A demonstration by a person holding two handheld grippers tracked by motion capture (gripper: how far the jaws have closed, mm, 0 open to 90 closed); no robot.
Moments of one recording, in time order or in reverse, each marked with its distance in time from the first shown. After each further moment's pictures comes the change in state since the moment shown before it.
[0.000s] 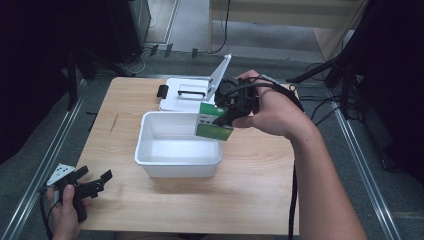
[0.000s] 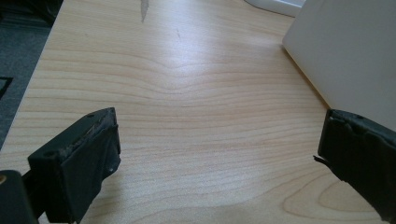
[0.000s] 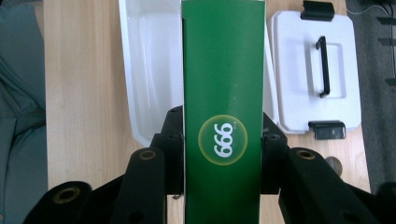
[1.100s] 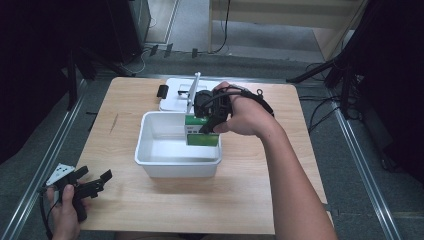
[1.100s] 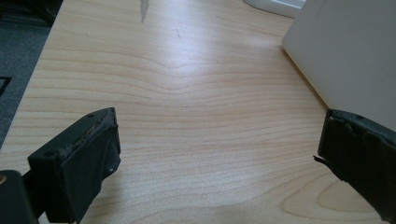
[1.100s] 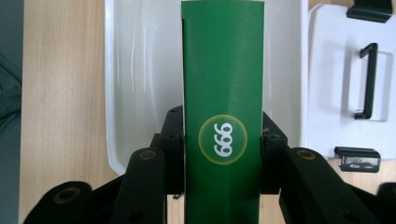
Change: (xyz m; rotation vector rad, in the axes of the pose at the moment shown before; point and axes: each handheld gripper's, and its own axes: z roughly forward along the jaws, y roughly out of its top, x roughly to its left) left arm 0.001 0.000 0.000 0.002 -0.004 -0.003; right arm -0.009 0.019 0.069 0.097 0.070 -0.079
